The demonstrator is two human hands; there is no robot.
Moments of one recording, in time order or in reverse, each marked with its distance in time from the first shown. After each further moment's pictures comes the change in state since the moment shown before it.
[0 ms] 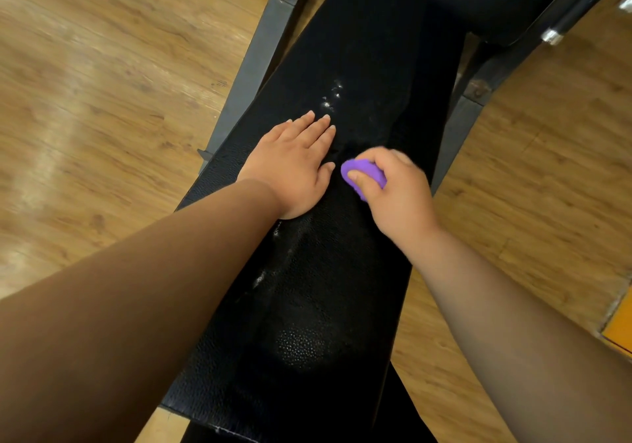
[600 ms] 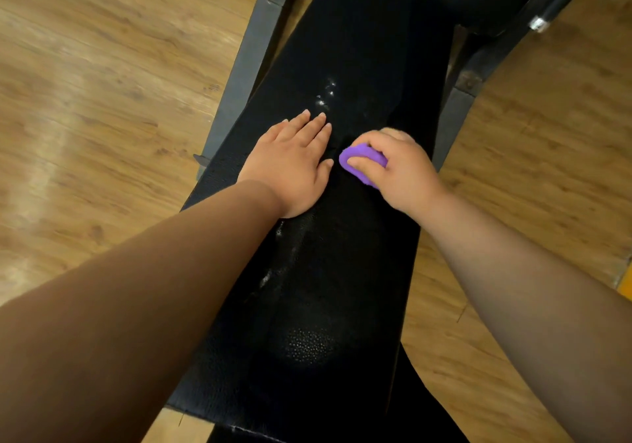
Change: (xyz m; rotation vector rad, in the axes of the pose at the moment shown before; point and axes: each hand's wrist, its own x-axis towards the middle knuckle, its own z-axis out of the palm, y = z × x) left_hand 0.000 0.000 -0.002 -0.006 -0.017 0.007; right_hand 0.022 0.008 -0.014 -0.080 -0.175 -0.077
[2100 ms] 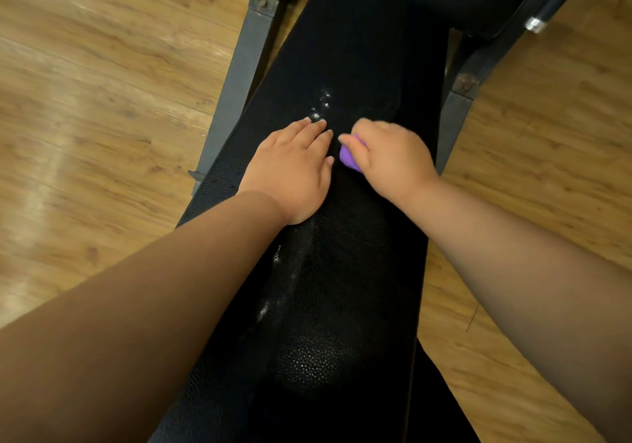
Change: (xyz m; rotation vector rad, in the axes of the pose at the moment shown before) left_hand 0.019 0.000 0.002 -0.064 0.099 -0.018; right_hand 0.042 0.005 0.012 -0.326 0.176 -0.081
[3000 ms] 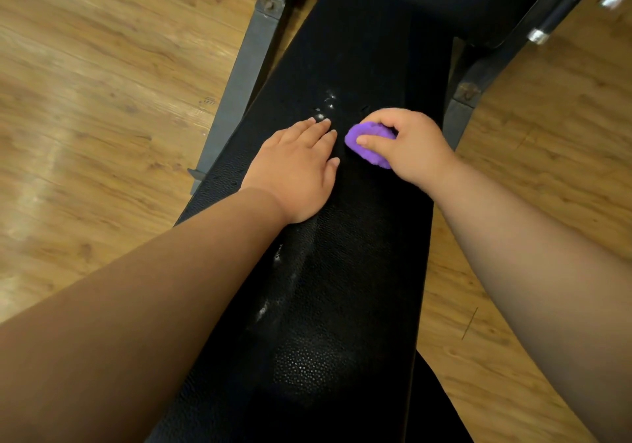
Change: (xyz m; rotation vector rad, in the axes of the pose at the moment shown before) left_hand 0.000 0.000 -0.001 -0.002 -0.021 -0.005; right_hand 0.009 0.010 -0.021 0.473 -0.160 0.230
